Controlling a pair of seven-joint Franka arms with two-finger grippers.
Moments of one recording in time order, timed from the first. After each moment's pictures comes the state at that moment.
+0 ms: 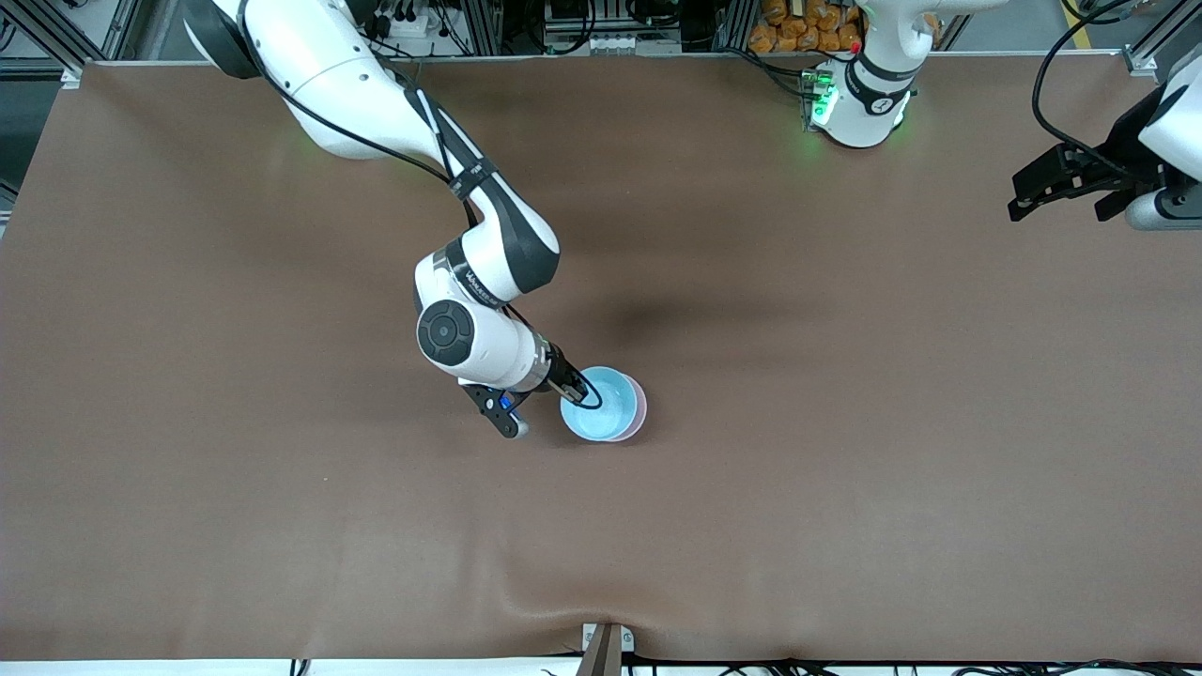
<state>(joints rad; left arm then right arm) -0.05 -0.04 -0.04 -1.55 -0.03 1.47 -0.10 0.55 0.78 0.04 -1.34 0.40 2.19 1.17</state>
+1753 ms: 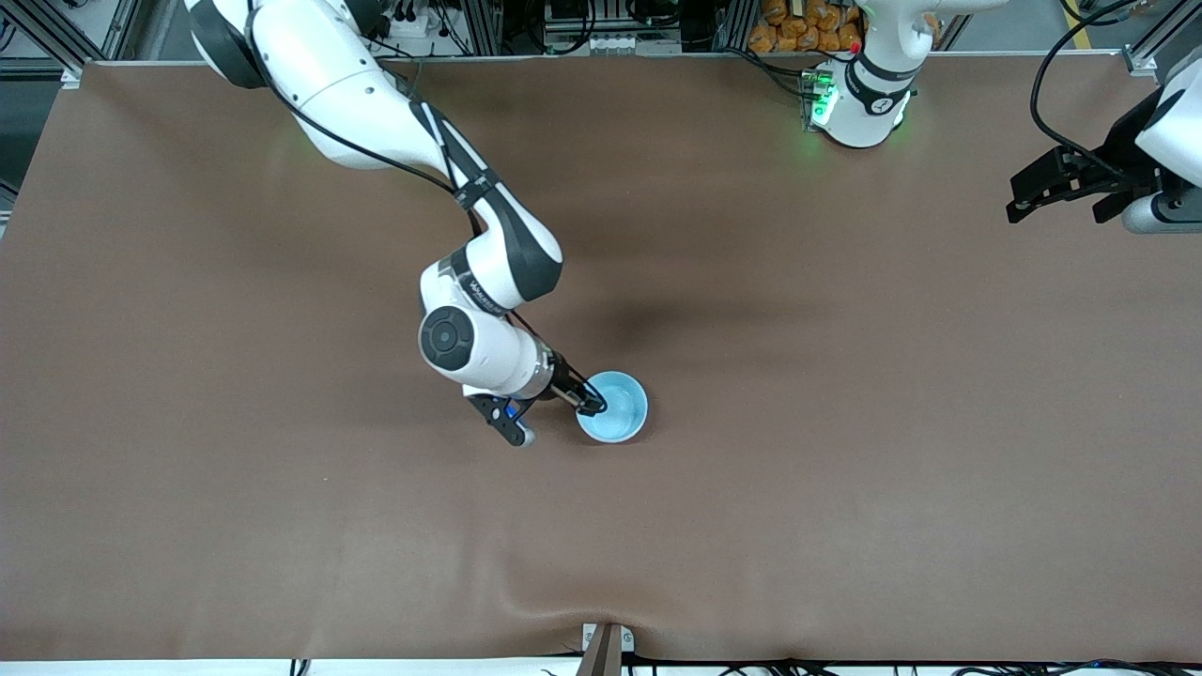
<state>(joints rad) -0.05 -0.04 -0.04 -1.55 -0.03 1.47 -0.10 0.53 0.79 0.03 -1.32 0.40 2.19 0.98</state>
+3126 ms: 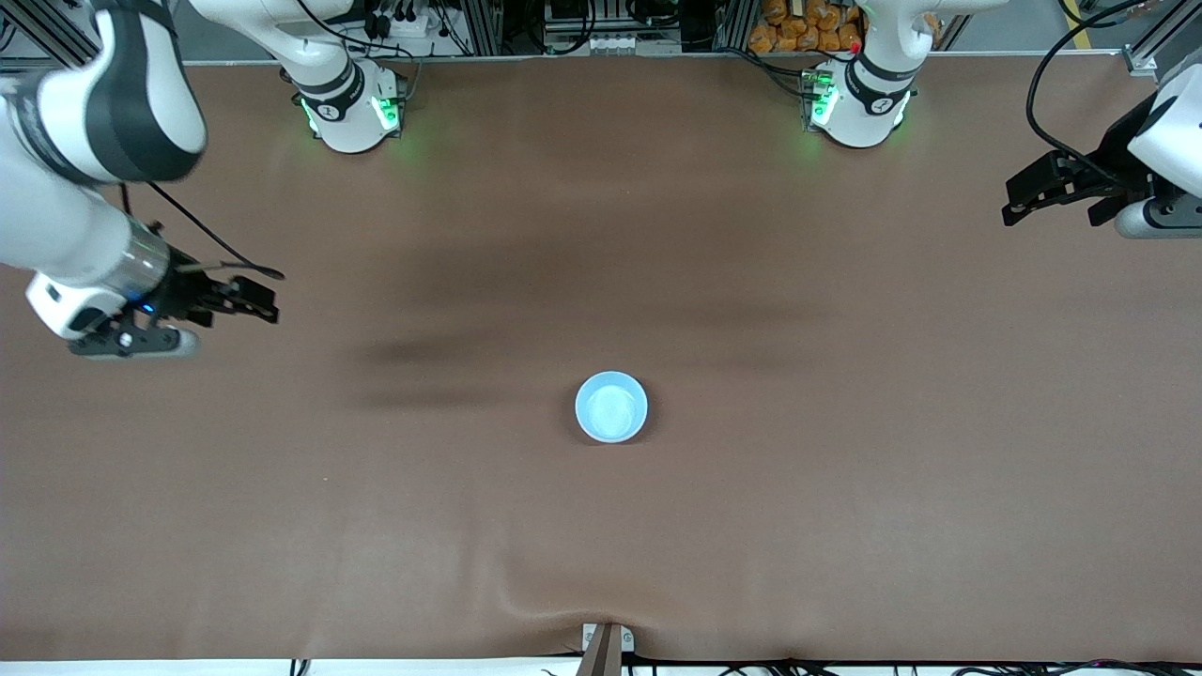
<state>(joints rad) -0.05 -0.03 -0.04 -1.55 -0.03 1.47 -0.10 0.06 0.04 -0.01 -1.82 0.07 1.82 0.01</state>
